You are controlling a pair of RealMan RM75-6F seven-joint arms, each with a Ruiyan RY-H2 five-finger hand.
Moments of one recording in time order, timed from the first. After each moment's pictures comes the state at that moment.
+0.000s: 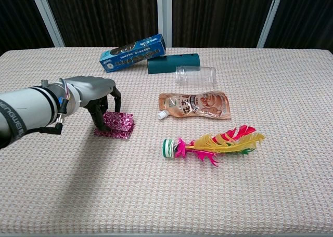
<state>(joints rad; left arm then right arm) -0.94 -1.77 -0.18 -1.47 0.41 1.06 0.84 0.11 -1.02 0.06 -1.48 -1.47 1.37 0.38</state>
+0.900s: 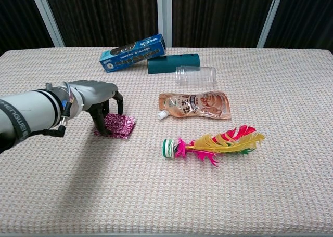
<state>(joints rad) -0.95 -1.78 -0.17 -1.46 0.38 1.04 0.86 0.10 -1.02 0.06 -1.48 -1.47 1.38 0.38</state>
